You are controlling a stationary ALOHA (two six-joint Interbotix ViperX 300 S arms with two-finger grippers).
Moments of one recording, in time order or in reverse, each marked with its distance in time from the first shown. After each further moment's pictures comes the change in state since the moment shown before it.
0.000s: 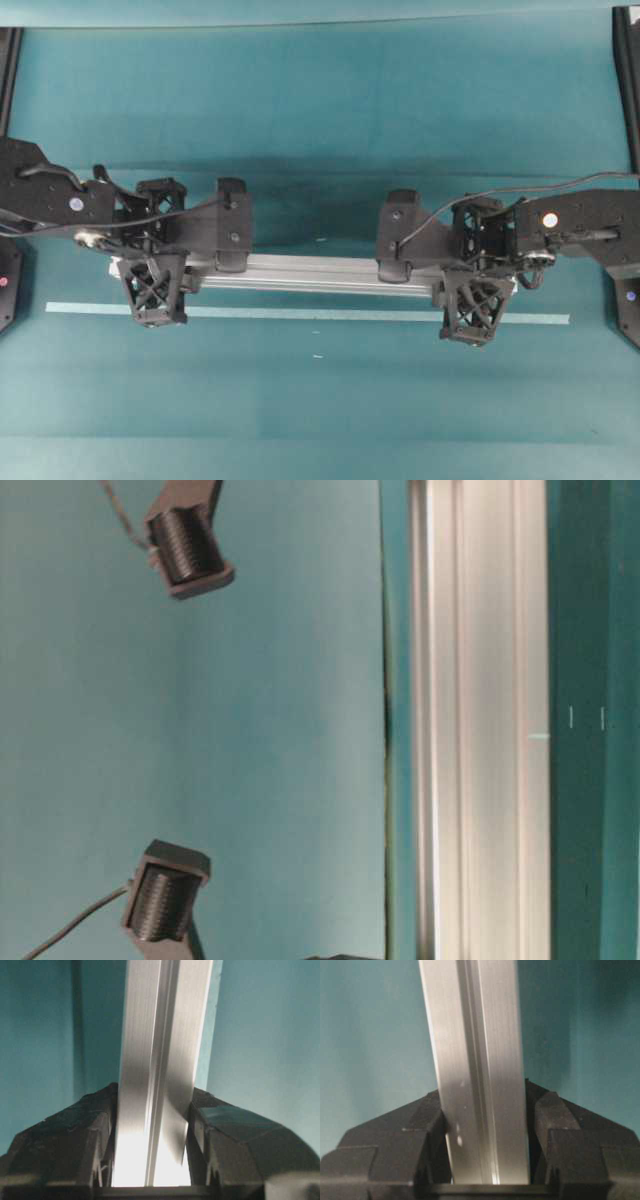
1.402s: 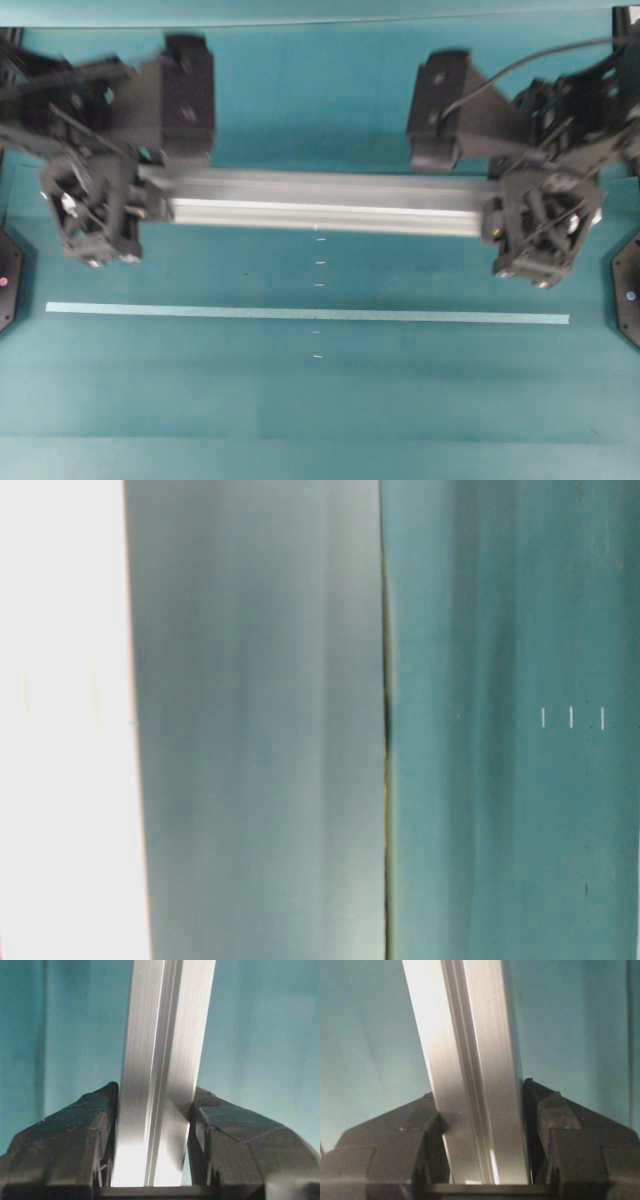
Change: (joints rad) left arm 0.041 -0.198 -0.430 0.002 0.565 0.032; right arm -0.100 -0.176 -0.479 0.043 0.675 -0.005
